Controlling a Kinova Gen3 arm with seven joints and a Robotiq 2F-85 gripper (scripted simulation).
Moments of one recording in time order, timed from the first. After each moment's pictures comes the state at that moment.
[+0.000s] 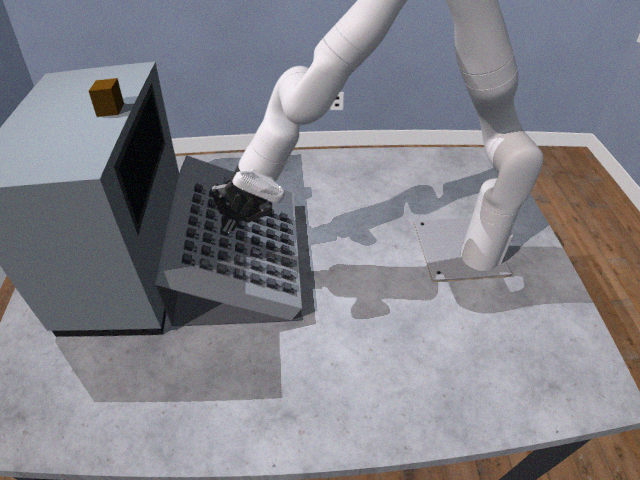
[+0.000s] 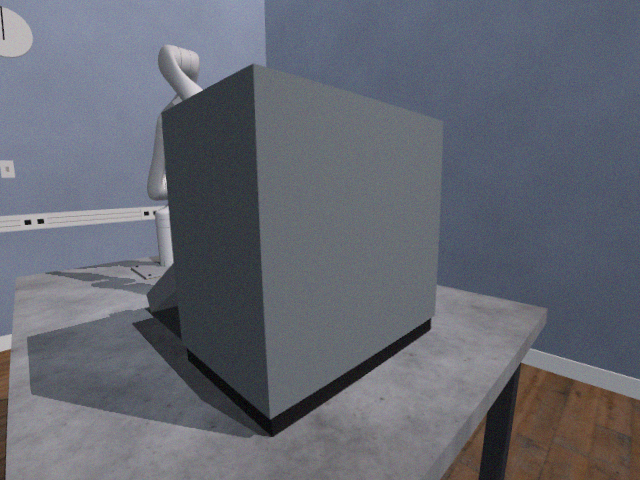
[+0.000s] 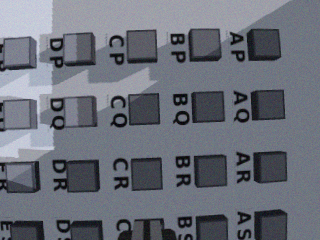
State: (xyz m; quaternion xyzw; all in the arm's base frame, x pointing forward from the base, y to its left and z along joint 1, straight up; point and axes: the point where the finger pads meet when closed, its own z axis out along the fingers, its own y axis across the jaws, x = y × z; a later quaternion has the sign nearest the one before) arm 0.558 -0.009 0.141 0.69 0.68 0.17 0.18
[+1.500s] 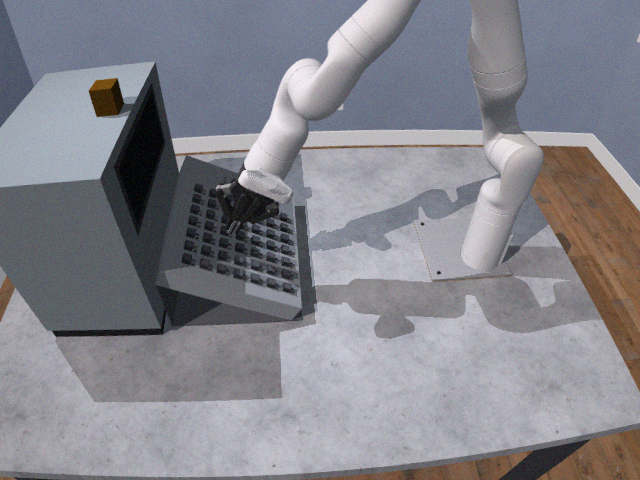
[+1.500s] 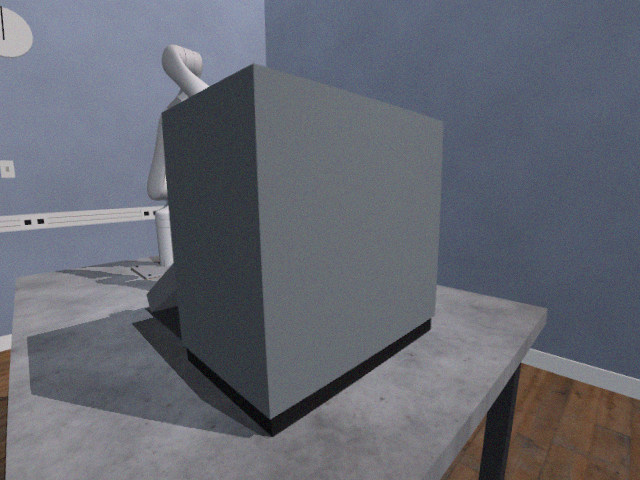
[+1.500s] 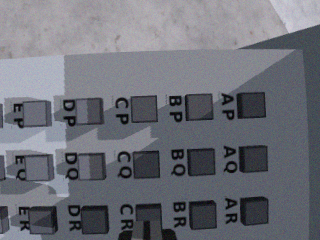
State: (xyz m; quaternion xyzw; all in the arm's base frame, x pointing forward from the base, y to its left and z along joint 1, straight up) arm 0.545 0.023 0.167 0.69 0.68 0.17 0.18
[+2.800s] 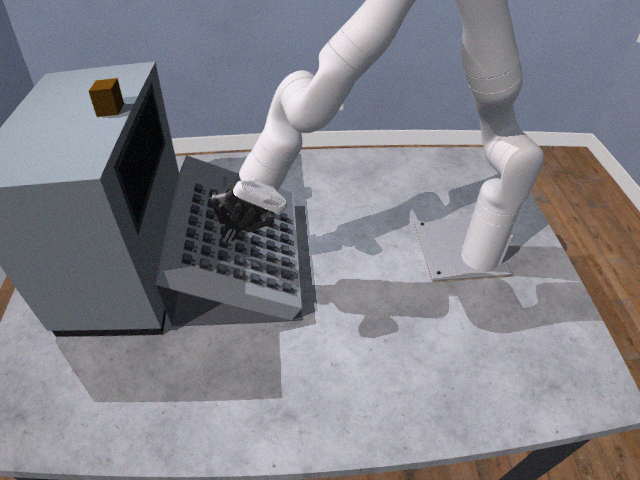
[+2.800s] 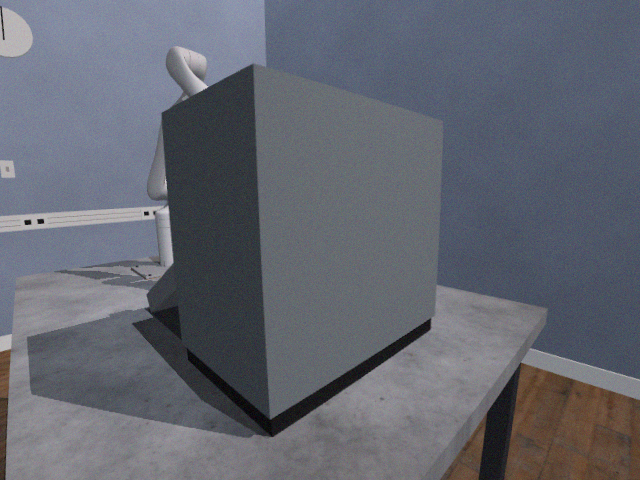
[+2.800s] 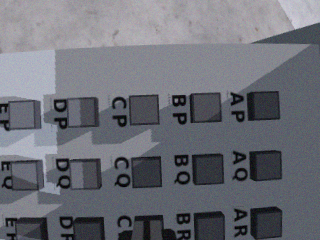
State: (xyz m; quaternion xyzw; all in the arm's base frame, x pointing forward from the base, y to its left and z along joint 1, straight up) arm 0.555 0.025 0.147 0.69 0.68 0.17 0.18
